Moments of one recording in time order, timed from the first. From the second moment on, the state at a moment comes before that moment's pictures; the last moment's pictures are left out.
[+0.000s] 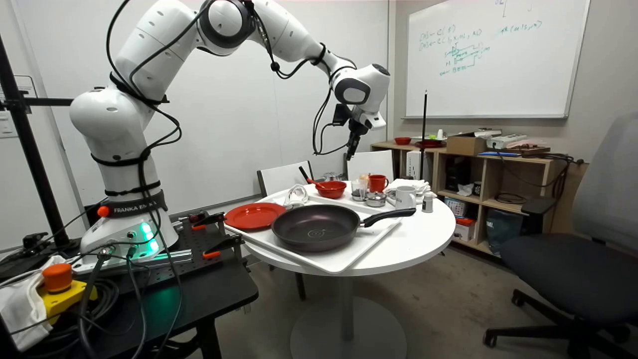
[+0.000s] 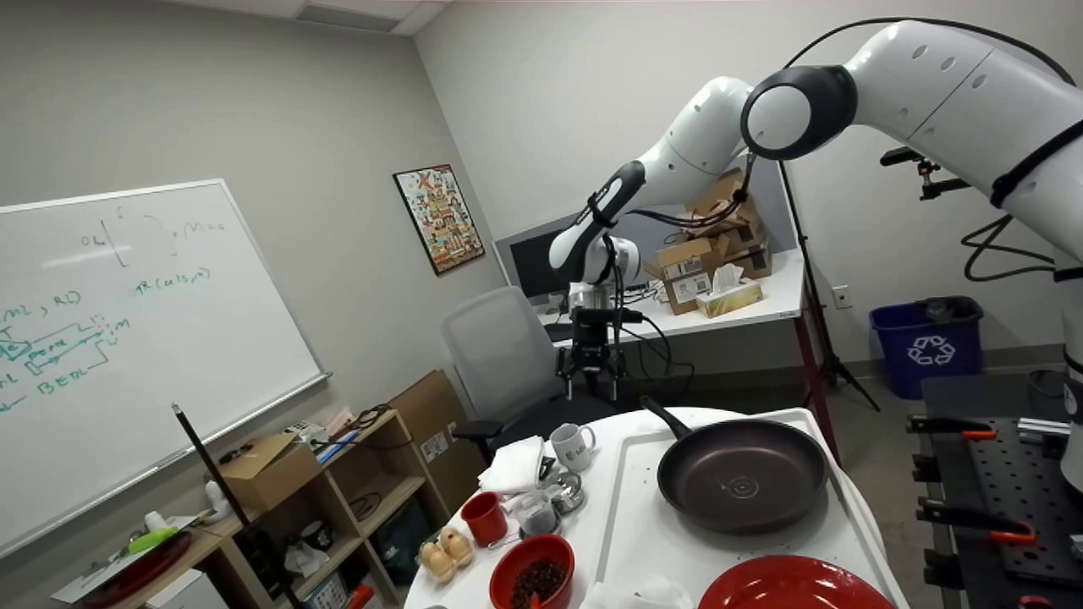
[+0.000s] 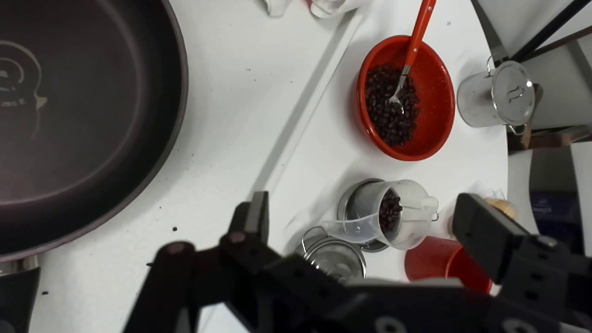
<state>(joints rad) -0.18 0.67 0.05 -1.47 0.57 2.01 0.27</state>
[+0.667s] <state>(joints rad) -0.14 0.76 -0.03 -1.36 0.51 2.13 0.45</state>
